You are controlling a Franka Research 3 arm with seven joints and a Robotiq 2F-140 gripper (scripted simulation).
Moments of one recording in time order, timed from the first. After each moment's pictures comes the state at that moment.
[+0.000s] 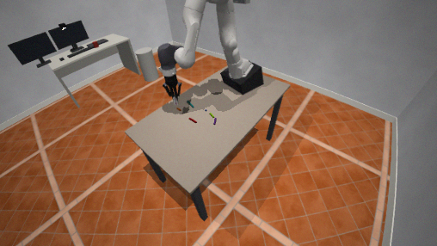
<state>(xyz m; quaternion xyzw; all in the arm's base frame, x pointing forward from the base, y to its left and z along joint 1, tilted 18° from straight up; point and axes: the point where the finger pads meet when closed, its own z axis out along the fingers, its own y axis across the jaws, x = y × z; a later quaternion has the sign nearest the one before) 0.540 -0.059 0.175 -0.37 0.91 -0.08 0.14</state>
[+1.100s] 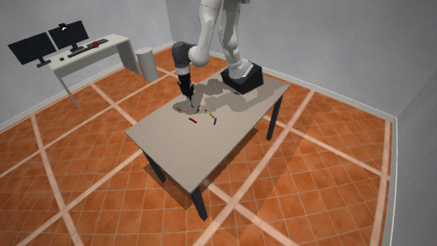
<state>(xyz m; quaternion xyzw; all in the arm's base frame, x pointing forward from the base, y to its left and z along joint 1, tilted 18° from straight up) 0.479 0.015 0.158 -0.16 0.97 -0.02 0.16</state>
